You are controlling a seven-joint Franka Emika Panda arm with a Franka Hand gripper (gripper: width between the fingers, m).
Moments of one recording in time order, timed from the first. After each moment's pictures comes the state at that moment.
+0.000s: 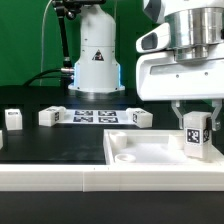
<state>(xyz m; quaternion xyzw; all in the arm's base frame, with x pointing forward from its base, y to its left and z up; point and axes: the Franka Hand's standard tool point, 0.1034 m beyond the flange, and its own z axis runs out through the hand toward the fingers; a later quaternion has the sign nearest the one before) 0.614 0.120 0.073 -0.91 0.41 -0.07 0.09</state>
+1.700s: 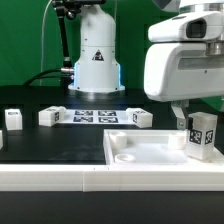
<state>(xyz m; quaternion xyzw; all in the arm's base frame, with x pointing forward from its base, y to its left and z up) 0.621 0.125 0.080 -0.97 -0.22 -0.05 0.01</state>
